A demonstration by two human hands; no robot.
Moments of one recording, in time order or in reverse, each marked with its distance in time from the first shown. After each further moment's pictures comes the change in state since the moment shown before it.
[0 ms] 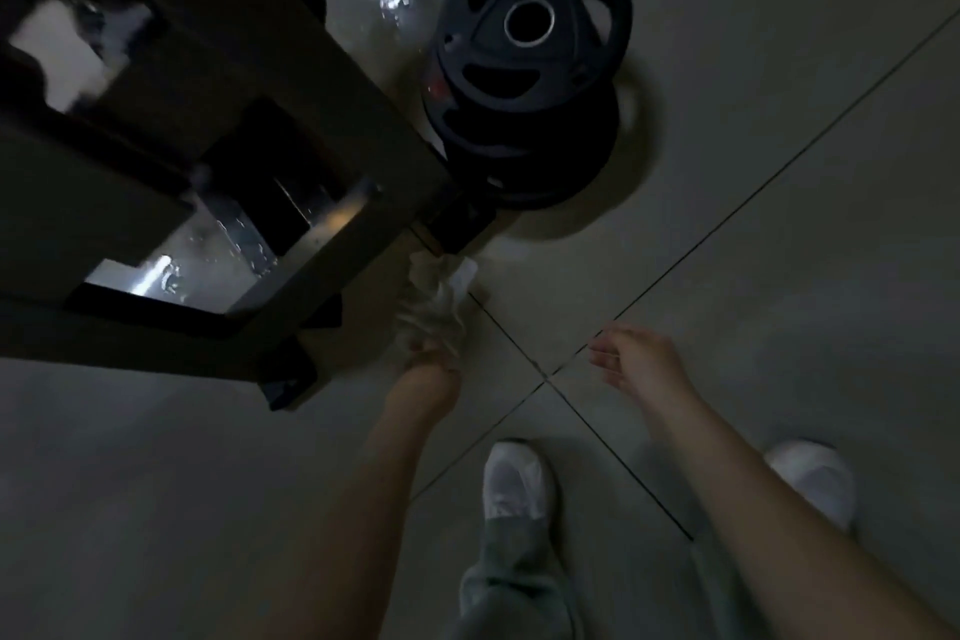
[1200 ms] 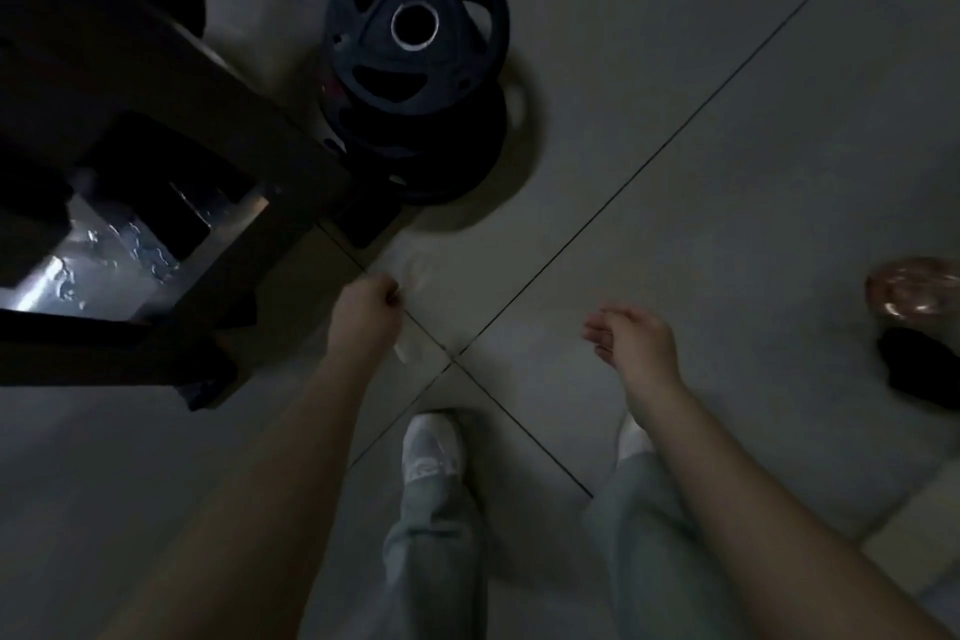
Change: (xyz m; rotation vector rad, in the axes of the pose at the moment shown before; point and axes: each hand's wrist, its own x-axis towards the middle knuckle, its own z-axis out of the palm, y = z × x) left_hand -0.005 0.072 -0.012 -0.045 0.337 0.289; right_hand -0.023 -0.019 -0.101 0.072 0.210 -0.089
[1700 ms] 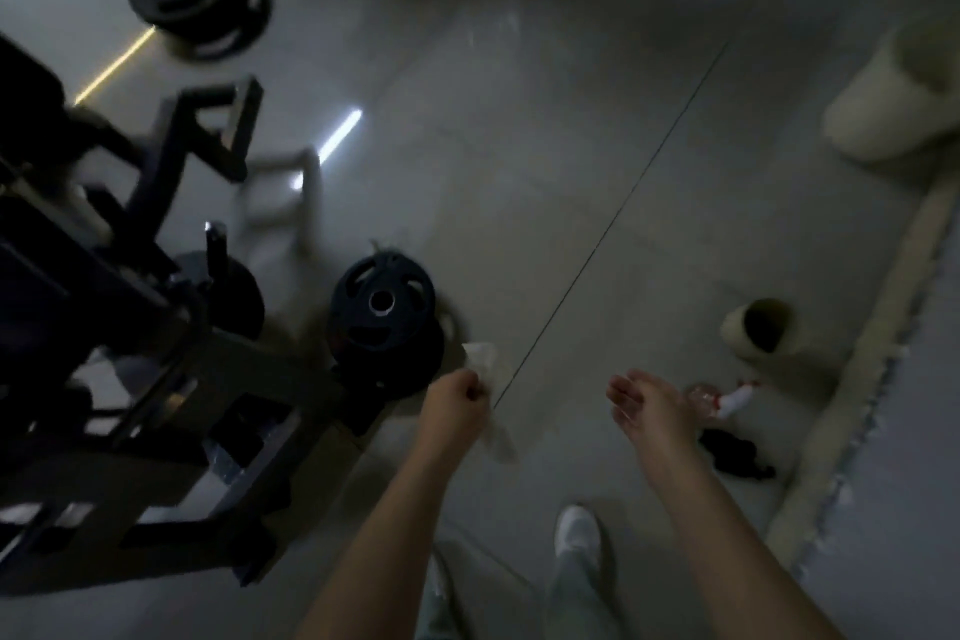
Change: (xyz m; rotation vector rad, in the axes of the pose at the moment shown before) left_hand -0.134 0.300 -0.192 -0.289 -0.115 0.158; right_hand -0.176 -0.239 -0.173 0.538 0.133 0.026
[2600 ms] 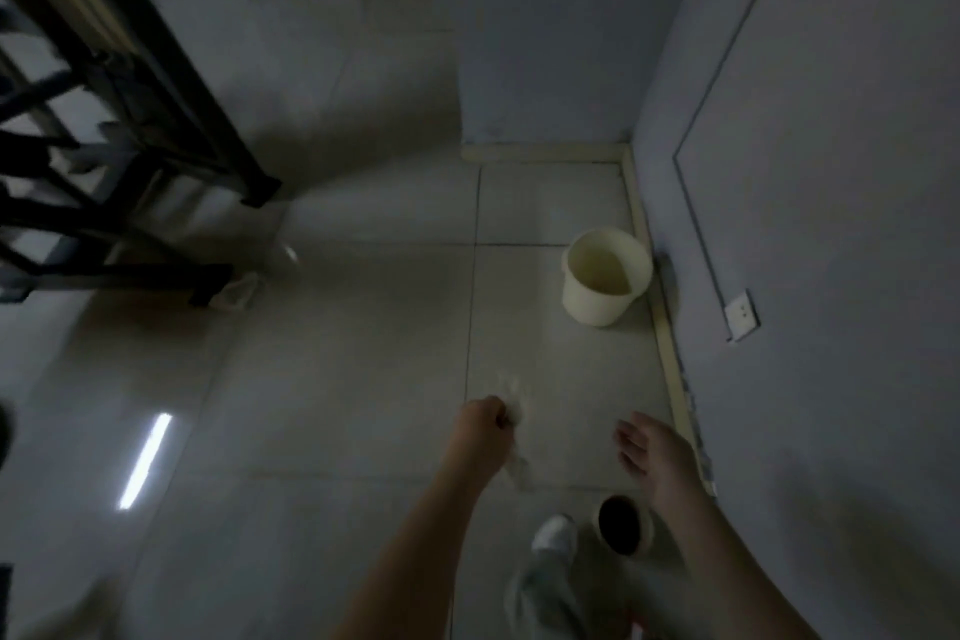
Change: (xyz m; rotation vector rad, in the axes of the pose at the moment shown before) left_hand 0.161 0.541 0.044 0.436 -0.349 0.535; right_hand 0.061 -0.434 -0.089 0.467 0.274 -0.100
